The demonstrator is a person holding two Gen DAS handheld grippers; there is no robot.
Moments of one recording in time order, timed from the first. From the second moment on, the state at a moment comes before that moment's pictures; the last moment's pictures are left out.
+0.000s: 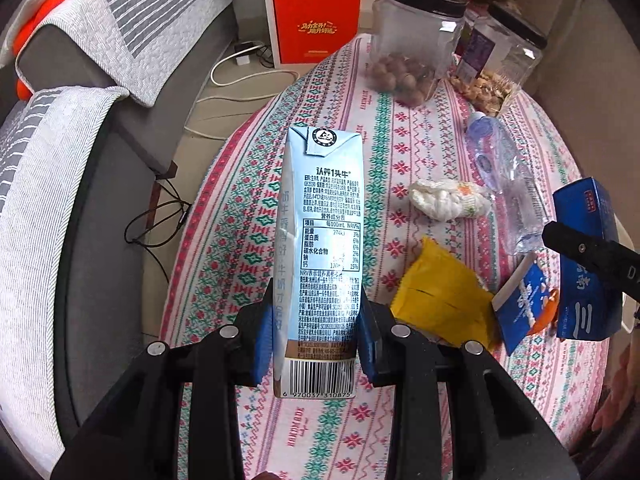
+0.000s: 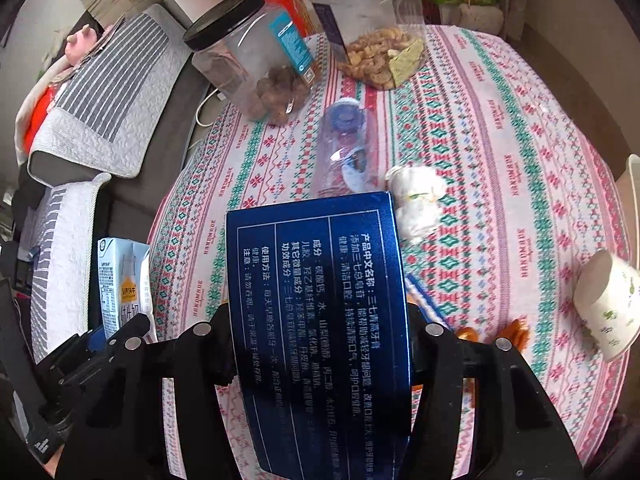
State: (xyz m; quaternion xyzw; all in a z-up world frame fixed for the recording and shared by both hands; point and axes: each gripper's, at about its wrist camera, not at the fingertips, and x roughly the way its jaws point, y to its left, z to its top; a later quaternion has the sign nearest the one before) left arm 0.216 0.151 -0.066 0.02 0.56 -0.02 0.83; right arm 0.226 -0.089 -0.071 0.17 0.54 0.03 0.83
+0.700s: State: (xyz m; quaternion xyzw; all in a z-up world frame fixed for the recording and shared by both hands) left arm 0.199 0.027 -0.051 0.01 0.49 -0.05 0.87; right arm 0.196 -0.239 -0.039 0.10 0.46 -0.06 0.88
